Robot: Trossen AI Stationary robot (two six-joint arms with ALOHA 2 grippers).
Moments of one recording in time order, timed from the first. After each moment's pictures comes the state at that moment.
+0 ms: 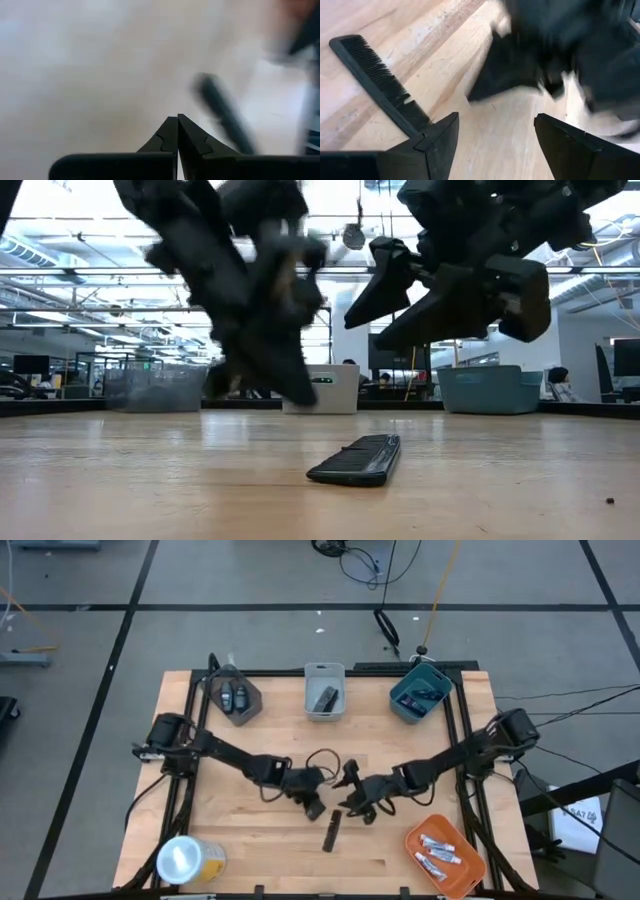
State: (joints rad) left arm -0.19 1.88 1.00 0.02 0.15 -0.87; right arm 0.31 1.65 0.78 0.30 0.22 -0.47
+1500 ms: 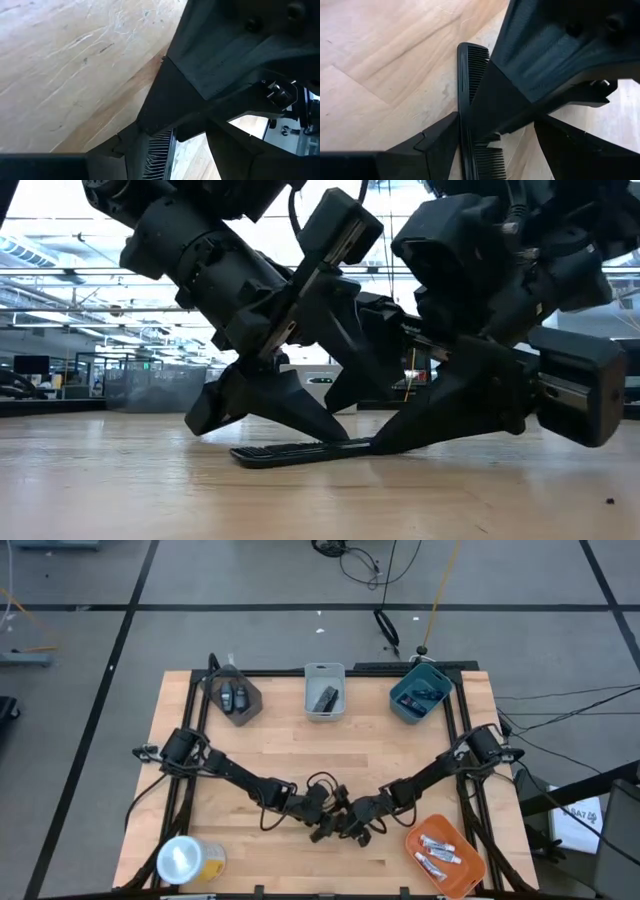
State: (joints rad) left arm -0.36 2.04 1.09 0.19 -0.01 -1.32; right arm 0.37 1.97 0.83 0.51 0.17 -0.41
